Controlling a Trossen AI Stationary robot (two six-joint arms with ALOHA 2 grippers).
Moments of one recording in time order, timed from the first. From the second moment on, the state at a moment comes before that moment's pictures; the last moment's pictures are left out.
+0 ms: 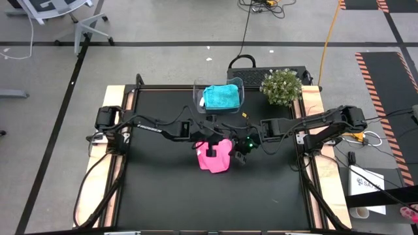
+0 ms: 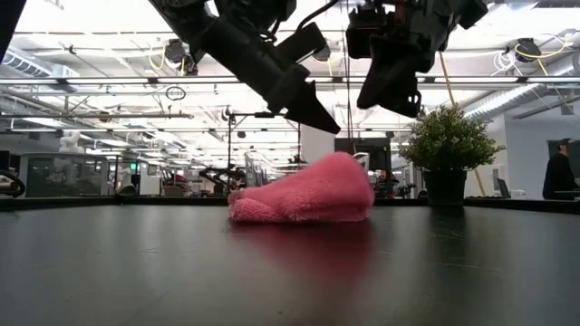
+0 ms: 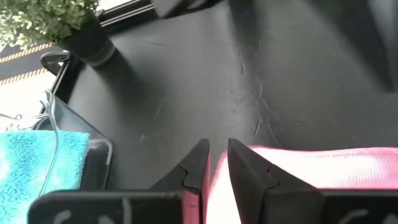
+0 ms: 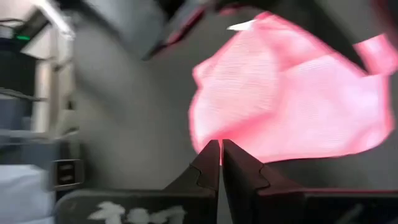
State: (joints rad) left arm 0.01 1.82 1.15 0.08 -0.15 0.28; right arm 0.05 1.42 0.93 -0.34 -0.20 0.58
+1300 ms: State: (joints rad) left arm -0.30 1.78 1.12 -0.40 -0.36 -0.41; right arm -0.08 1.74 0.73 0.37 -0.52 0.85
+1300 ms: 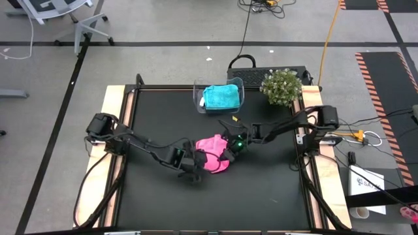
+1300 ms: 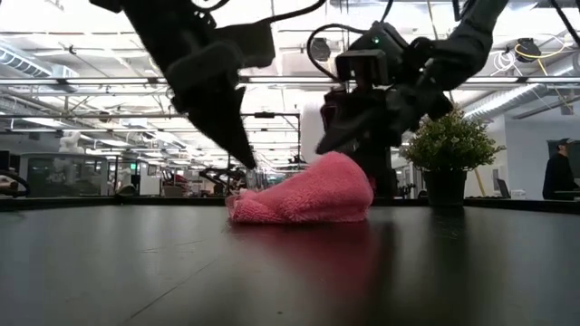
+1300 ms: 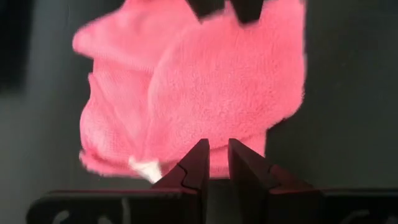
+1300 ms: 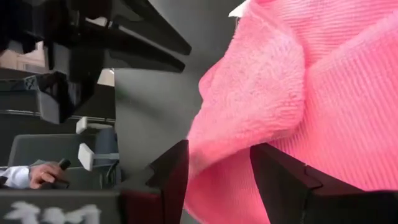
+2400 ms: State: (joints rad) left arm -0.29 1.89 1.09 -0.26 -0.25 -0.39; right arm -0.11 1.61 0.73 0.20 -0.46 0.77
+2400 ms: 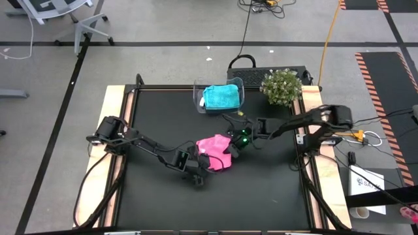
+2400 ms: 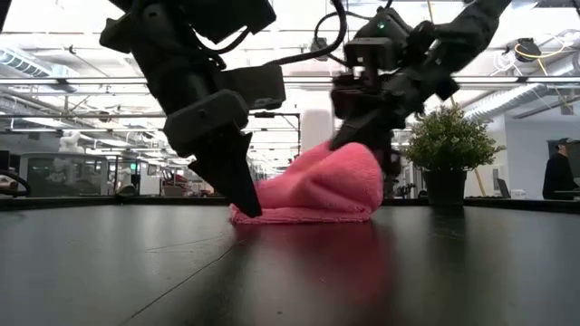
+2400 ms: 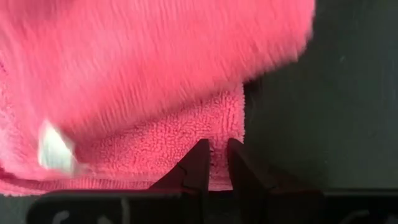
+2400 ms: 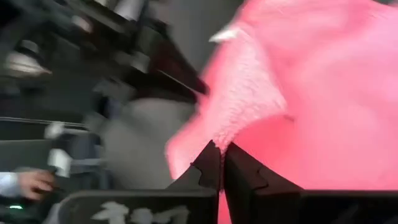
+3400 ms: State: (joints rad) left arm -0.29 1.89 1.09 -0.26 -0.25 -0.43; right arm -0.13 1.08 0.73 -0.84 0.05 0.59
